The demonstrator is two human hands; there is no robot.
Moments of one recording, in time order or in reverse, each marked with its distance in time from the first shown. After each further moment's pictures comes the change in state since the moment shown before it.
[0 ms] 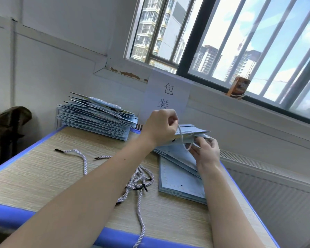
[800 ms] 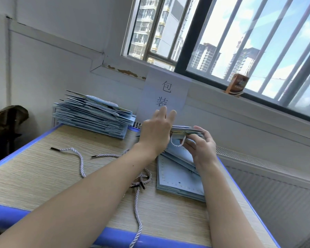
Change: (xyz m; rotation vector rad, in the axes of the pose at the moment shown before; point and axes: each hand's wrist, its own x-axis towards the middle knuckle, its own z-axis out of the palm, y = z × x) left_hand -0.014 -0.011 0.026 0.659 0.109 0.178; right_hand -0.003 -0.003 -0.001 -0.062 -0.191 -0.006
